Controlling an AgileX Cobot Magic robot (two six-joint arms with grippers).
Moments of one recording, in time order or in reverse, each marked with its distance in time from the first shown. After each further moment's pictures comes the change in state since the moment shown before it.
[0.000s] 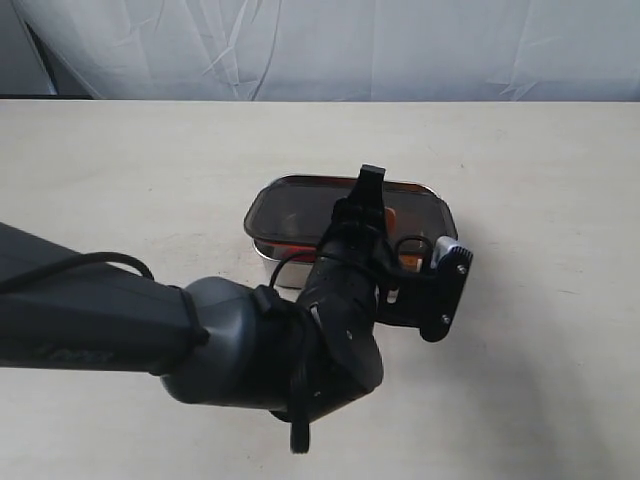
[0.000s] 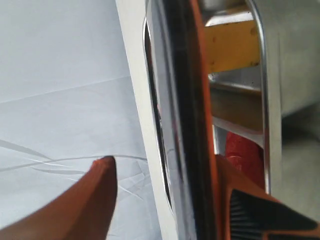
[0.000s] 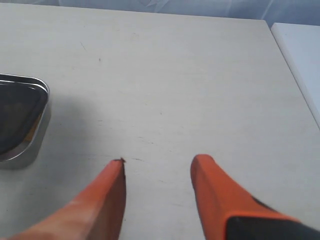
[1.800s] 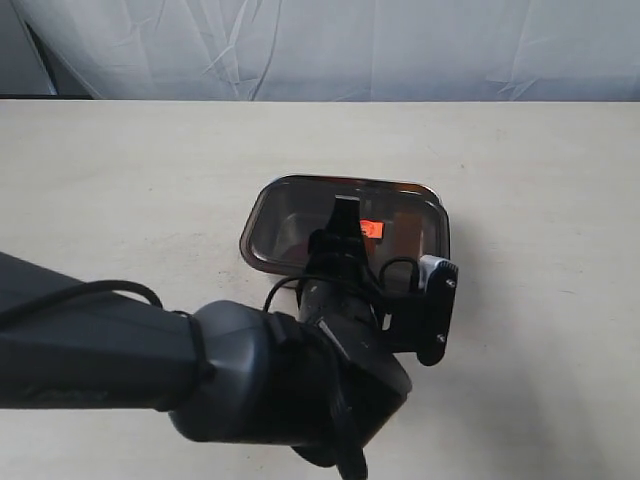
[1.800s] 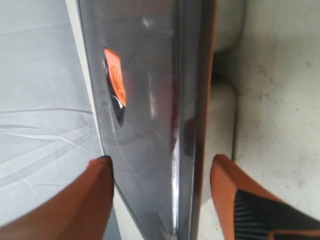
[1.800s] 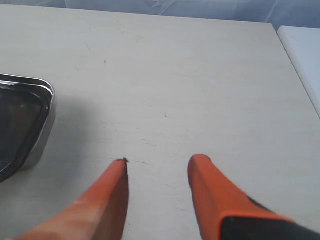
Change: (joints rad) left arm -0.074 -0.011 -0.027 -0.394 0.088 0.173; right arm 0.000 0.000 0.028 -0.012 -0.040 0.019
